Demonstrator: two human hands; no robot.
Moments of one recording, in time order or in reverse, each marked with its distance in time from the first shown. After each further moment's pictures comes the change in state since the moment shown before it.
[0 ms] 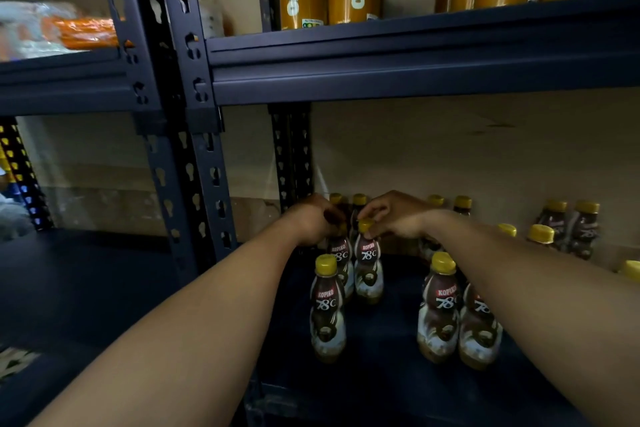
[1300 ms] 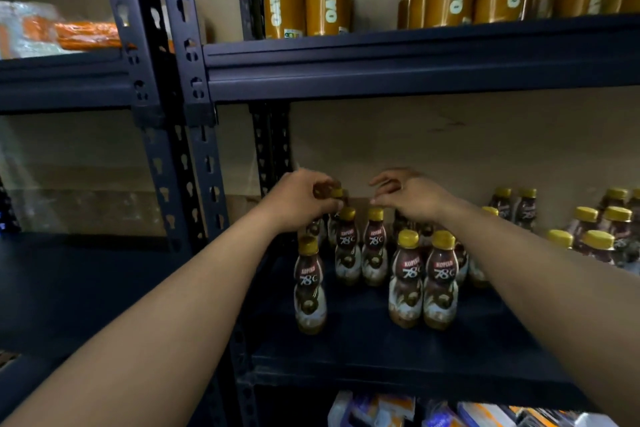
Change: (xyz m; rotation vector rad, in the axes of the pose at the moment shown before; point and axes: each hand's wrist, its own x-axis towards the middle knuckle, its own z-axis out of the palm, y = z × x) left_hand -0.068 0.043 -0.022 -0.092 0.158 0.235; right_hand -0.096 -0.021 -0.018 0.030 0.323 0.015
